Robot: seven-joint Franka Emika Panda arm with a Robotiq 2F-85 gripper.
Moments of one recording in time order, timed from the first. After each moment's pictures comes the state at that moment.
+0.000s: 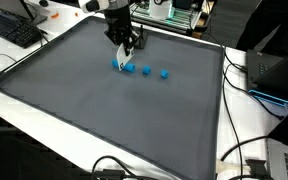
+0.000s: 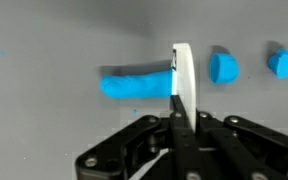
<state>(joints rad) 0.07 0.31 0.05 -2.07 0.06 2.33 0.01</state>
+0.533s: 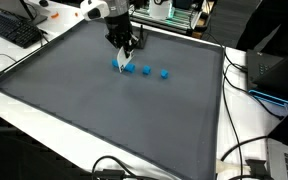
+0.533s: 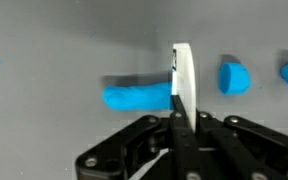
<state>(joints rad) 0.06 0.34 0.05 -2.07 0.05 2.33 0.01</state>
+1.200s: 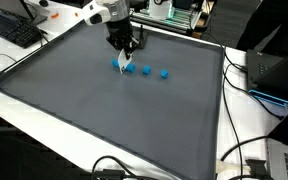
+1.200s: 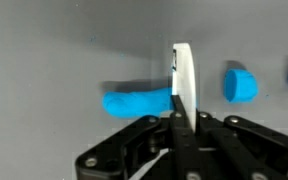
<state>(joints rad) 0.06 0.36 0.04 -2.07 0.05 2.33 0.01</state>
